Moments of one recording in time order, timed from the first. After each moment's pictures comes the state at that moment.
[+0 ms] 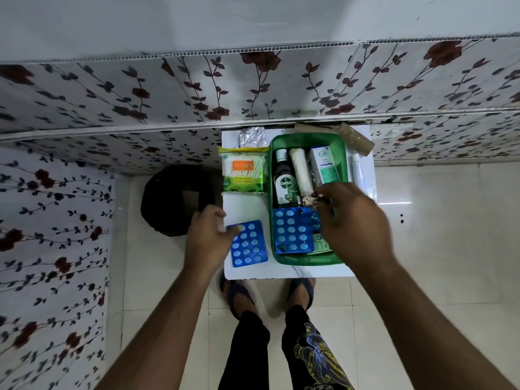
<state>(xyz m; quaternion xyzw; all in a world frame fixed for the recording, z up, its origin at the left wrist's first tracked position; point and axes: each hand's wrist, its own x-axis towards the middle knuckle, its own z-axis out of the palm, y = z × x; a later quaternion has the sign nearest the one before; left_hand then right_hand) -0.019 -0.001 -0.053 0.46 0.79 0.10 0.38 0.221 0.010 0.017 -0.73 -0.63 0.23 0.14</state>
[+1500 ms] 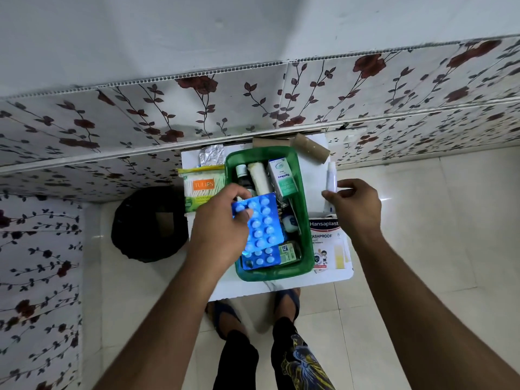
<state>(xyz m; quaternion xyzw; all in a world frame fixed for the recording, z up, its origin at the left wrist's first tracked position) 0.079 0.045 0.037 0.56 0.70 0.15 0.41 0.308 0.040 -0.034 -0.85 -0.30 0.35 0.25</state>
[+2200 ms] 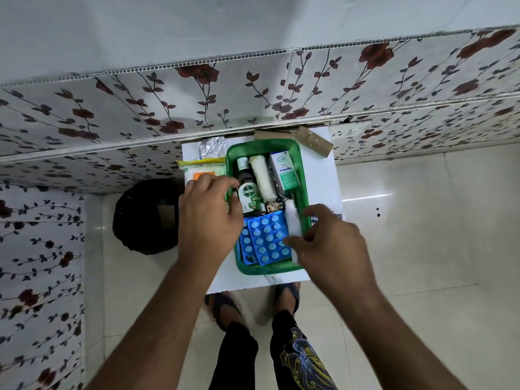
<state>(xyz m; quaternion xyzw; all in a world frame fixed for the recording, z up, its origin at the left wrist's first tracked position) 0.063 0.044 0.013 0.70 0.67 0.16 0.19 0.238 -0.012 0.052 -0.79 -0.50 0.36 0.06</state>
